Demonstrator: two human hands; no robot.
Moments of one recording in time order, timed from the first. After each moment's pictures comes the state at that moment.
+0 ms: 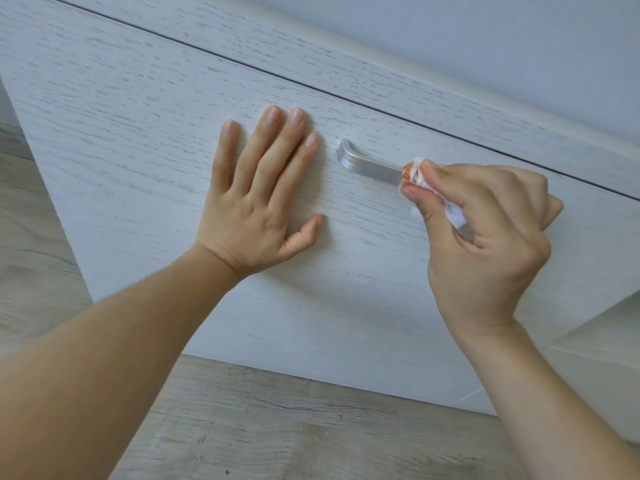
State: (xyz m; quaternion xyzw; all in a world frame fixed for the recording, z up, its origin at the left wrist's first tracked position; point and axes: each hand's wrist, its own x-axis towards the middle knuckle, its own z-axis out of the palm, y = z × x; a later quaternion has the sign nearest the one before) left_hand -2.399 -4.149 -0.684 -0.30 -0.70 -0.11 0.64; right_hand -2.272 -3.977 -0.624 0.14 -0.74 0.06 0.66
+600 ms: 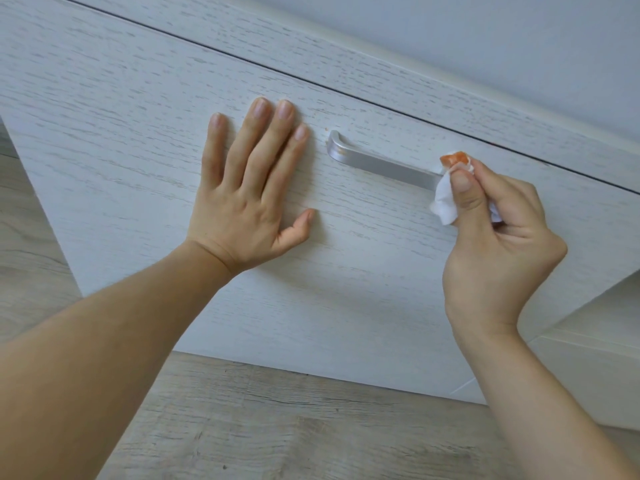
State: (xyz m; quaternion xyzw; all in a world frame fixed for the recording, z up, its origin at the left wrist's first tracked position) left_hand -2.399 -4.148 -0.685 -0.29 -0.70 -0.10 0.64; right_hand -2.262 -3.976 -0.629 0.01 -0.70 0.39 0.60
